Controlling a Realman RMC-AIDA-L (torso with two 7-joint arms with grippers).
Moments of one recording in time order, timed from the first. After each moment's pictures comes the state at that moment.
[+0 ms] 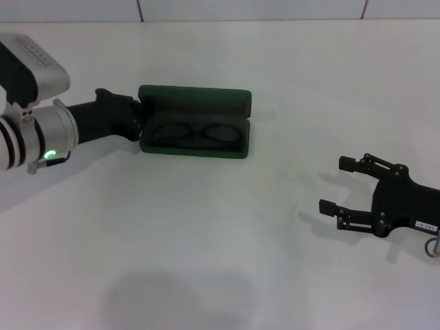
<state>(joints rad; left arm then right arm) -0.58 -2.07 0.86 0.46 1.79 0.94 -1.13 0.39 2.02 -1.15 -0.37 -1.40 -1.42 0.85</state>
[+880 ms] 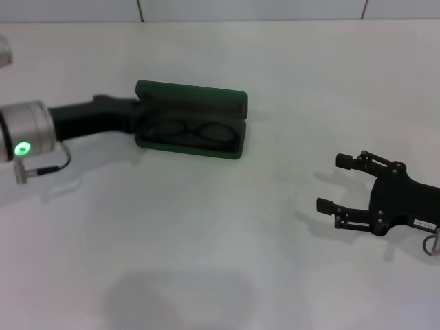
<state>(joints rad) -0.48 -2.05 0.89 0.67 1.79 1.27 -1.65 0.40 2.02 -1.15 -0.37 -1.40 -1.43 0.83</state>
